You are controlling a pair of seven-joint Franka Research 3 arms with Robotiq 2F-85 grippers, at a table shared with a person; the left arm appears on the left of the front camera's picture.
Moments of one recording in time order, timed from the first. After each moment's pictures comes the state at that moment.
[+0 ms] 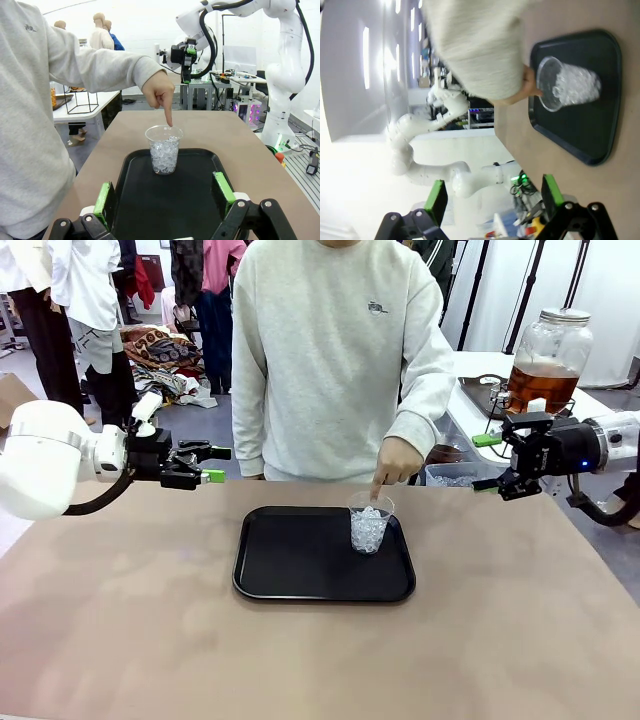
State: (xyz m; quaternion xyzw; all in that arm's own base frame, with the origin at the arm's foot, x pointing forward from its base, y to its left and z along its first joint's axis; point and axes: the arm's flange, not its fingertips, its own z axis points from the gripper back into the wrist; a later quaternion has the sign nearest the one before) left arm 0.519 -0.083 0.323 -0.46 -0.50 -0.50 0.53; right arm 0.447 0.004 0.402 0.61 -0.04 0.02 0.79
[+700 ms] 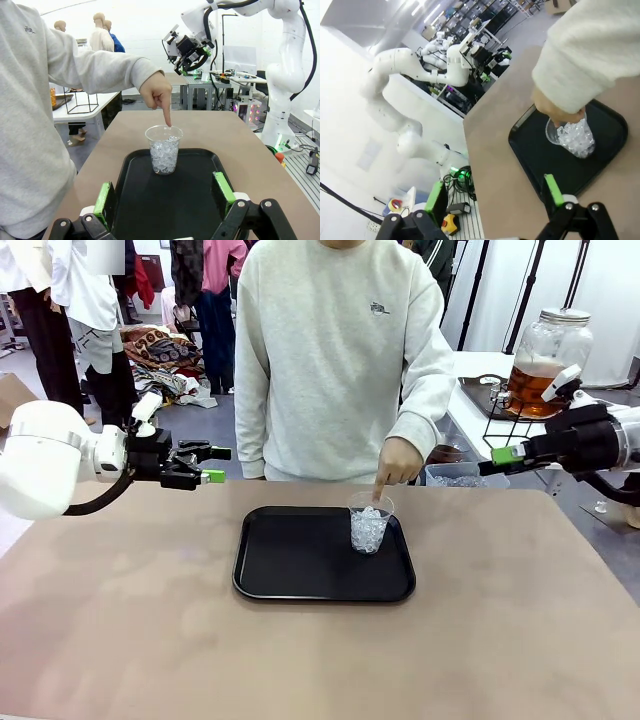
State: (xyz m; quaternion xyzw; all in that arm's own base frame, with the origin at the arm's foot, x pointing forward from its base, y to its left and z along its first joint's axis) left arm 0.519 -0.083 0.322 -0.47 -0.50 -0.50 0.53; right arm 0.428 -0.004 0.414 0.56 -0.24 0.29 0.74
